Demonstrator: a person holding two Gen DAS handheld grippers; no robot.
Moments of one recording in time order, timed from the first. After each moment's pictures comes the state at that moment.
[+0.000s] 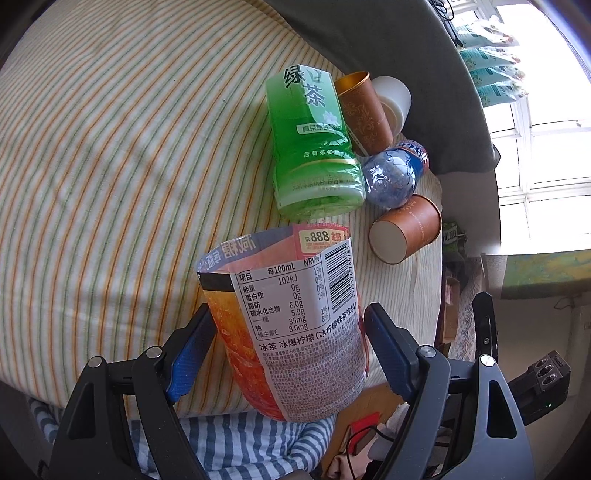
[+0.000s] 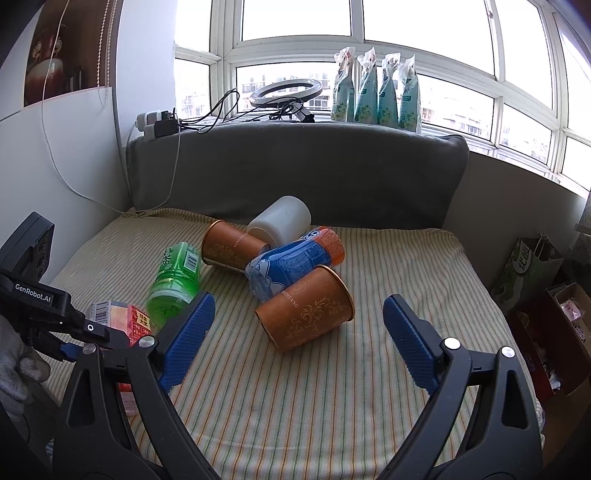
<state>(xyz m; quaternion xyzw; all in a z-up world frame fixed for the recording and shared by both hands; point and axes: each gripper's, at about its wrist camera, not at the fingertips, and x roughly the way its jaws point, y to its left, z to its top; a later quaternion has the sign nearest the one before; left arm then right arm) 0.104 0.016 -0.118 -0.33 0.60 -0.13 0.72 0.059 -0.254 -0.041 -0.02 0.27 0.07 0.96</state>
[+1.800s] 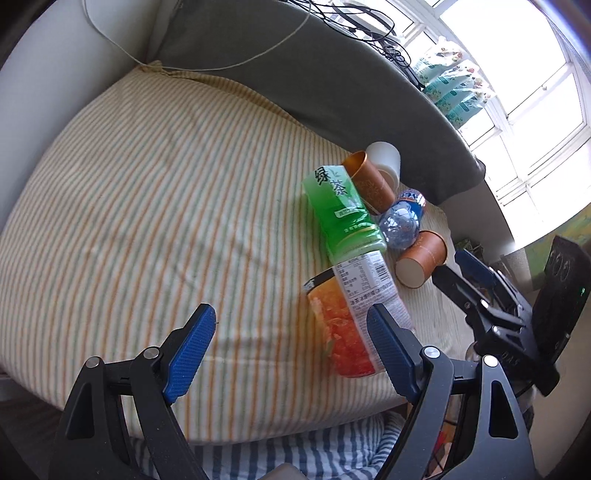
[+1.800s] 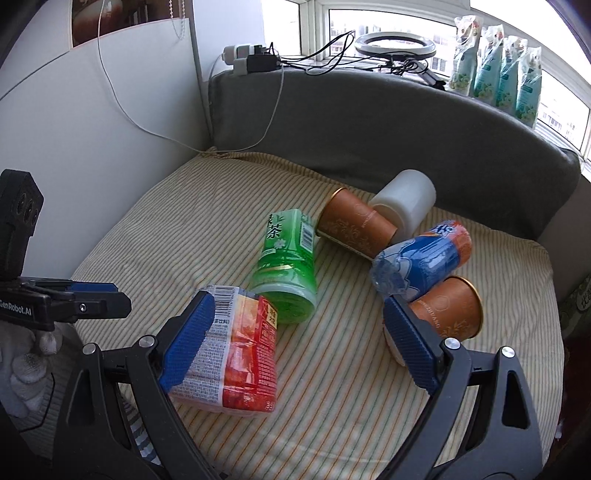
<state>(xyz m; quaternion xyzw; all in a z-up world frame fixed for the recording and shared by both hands) 0.065 0.076 -0.077 -0.22 0.49 -0.10 0.84 0.105 -0.155 -0.042 -0.07 0.39 0.23 0.89</state>
